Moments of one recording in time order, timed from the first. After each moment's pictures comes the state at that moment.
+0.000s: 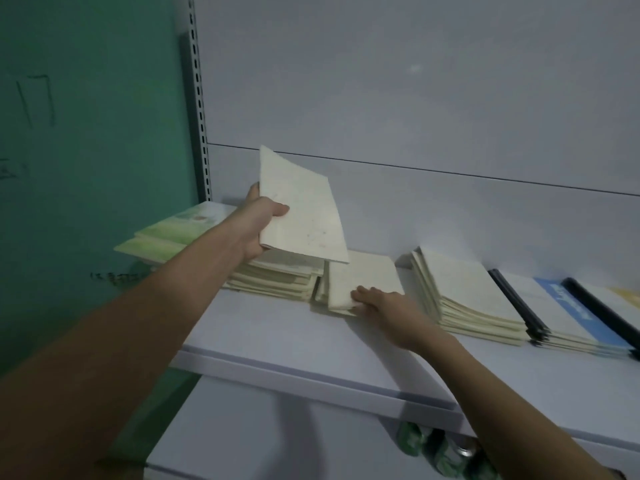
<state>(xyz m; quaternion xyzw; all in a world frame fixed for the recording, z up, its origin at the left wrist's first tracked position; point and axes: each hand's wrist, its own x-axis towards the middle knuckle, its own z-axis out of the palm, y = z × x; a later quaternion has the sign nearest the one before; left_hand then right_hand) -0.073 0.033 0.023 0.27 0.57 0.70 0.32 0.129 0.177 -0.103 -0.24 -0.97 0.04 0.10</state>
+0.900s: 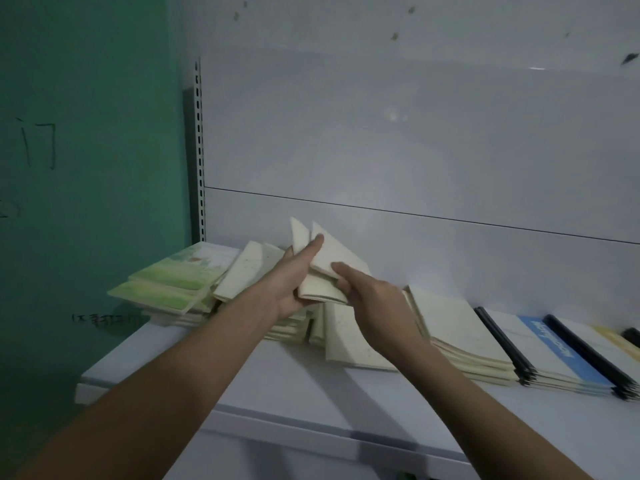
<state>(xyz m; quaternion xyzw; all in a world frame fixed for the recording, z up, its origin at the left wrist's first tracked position) -0.031 0.053 0.017 0.26 0.51 0.69 0.45 0.114 0.124 -0.021 -0.19 -0.90 0.04 0.39</state>
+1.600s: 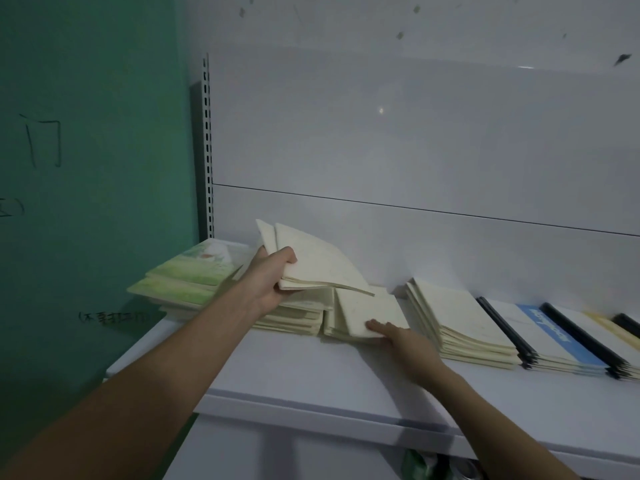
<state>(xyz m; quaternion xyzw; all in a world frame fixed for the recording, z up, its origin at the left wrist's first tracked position) -0.068 0.009 0.012 0.22 0.50 0.75 0.38 0.140 0.159 -0.102 -0.33 -0.93 0.06 0.11</state>
